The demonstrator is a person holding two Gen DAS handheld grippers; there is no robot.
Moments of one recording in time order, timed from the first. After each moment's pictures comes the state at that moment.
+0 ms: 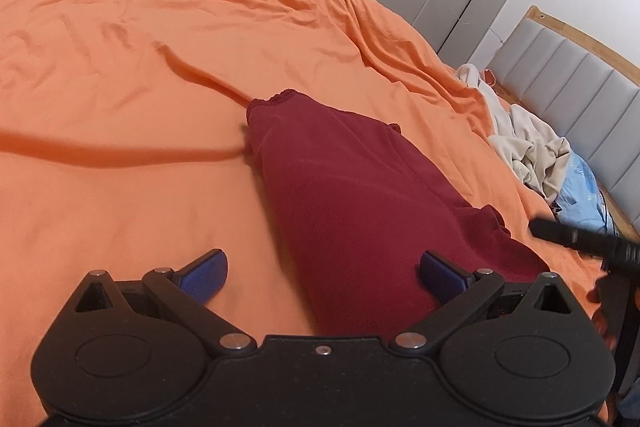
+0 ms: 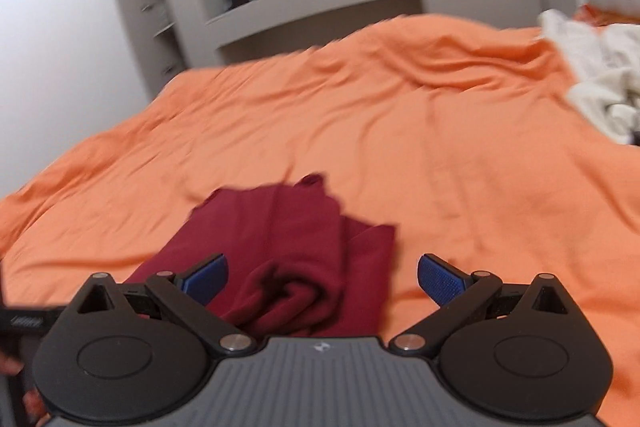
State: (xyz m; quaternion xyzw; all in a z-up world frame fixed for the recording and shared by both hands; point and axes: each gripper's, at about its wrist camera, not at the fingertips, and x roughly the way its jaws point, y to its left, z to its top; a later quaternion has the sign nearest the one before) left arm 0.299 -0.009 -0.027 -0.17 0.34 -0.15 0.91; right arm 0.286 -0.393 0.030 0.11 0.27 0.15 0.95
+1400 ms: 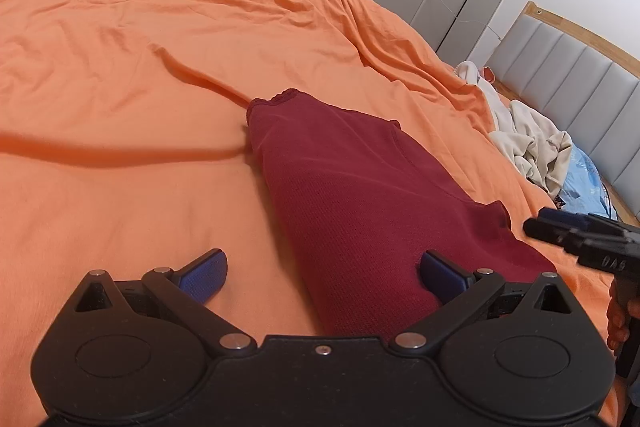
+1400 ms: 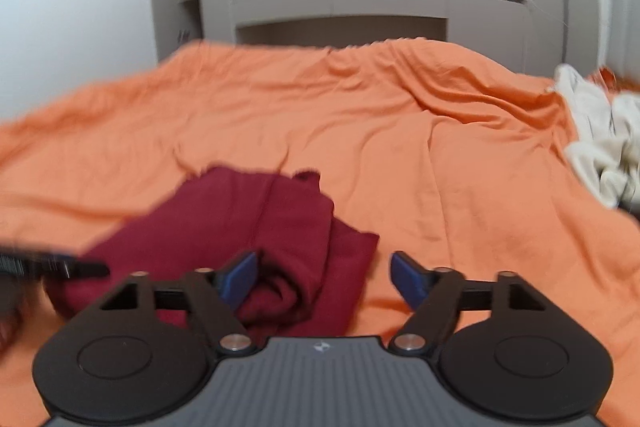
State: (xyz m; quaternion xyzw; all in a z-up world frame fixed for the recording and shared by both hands) left arm 0.299 -0.010 -0.029 -0.15 0.34 -0.15 0.92; right arm 0.278 -0.385 0.037 0.04 0.26 0.17 0.95
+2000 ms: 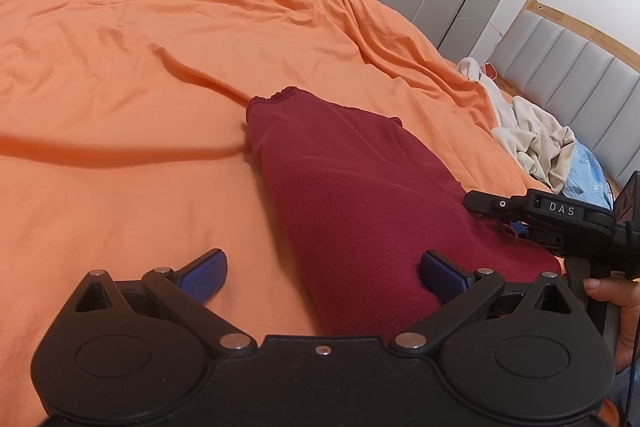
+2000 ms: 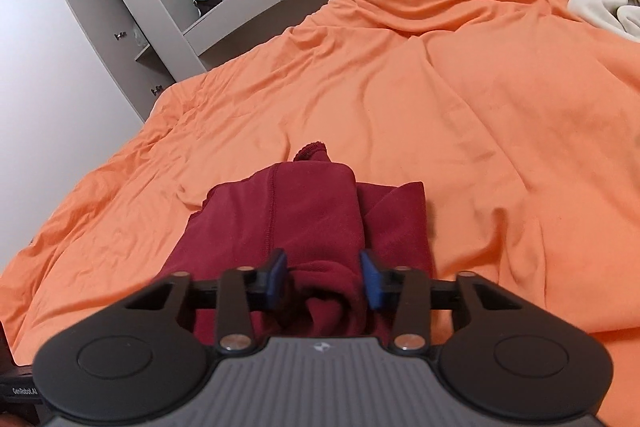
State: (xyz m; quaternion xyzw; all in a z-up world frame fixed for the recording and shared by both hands) left arm 0.299 -0.012 -0.030 -0.15 0.34 -0.15 0.92; right arm 0.328 -0.388 -0.013 0.20 0.32 0.17 0.91
